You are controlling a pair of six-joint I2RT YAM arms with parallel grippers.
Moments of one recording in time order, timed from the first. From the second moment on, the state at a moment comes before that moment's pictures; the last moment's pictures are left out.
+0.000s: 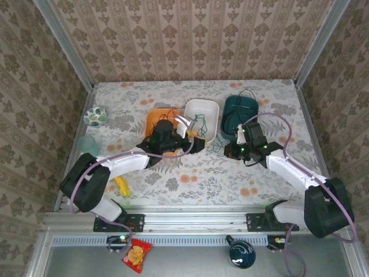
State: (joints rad) left arm -0.75 1.53 0.79 0.41 0.46 -0.30; right arm 0.31 1.25 0.70 -0.36 -0.38 0.53
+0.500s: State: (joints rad) left arm -0.76 1.58 0.83 0.39 0.55 -0.26; right arm 0.31 1.31 0.75 -0.29 -0.77 0.49
